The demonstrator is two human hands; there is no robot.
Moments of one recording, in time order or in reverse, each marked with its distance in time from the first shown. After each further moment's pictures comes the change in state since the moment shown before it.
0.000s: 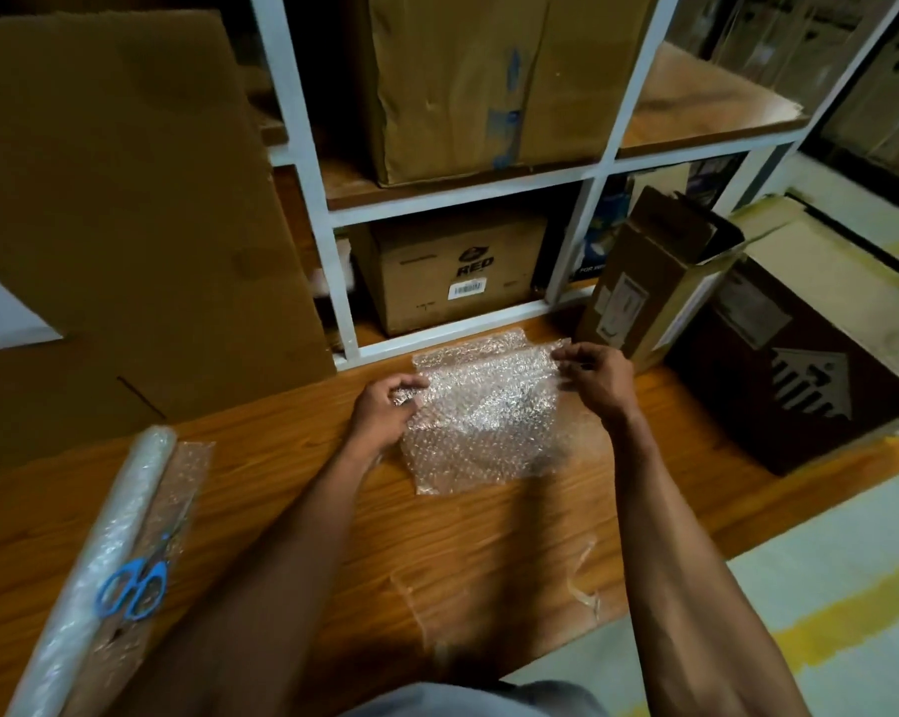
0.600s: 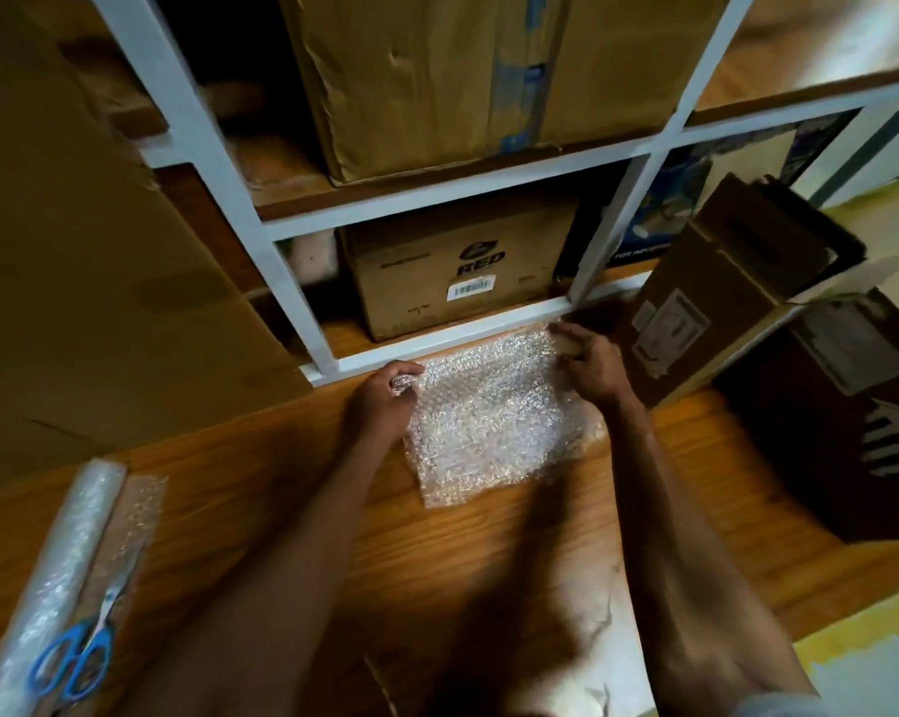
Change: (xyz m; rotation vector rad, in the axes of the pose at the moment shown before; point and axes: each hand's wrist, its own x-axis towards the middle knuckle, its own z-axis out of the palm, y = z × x) left_hand 0.126 -0.025 0.039 0.309 0.164 -0.088; right_hand 0.149 0.047 0.033 -0.290 -0.182 -0.031
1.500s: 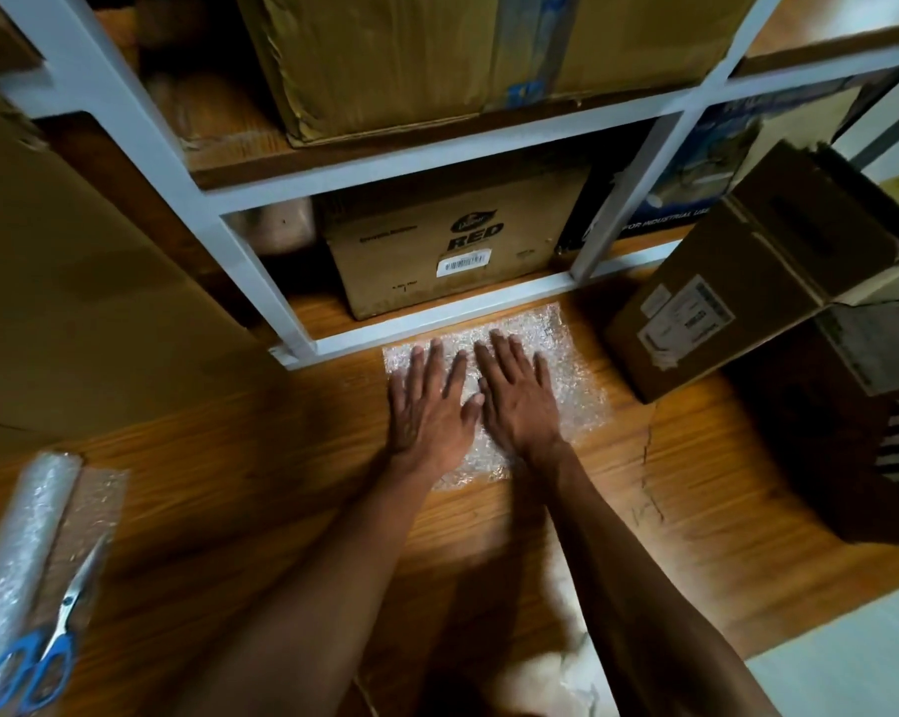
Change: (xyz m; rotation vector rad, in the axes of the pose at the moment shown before) left_hand -0.015 -0.010 0.088 0.873 -0.160 0.303; right_hand -0.033 0.012 0.110 -0.679 -0.112 -0.288
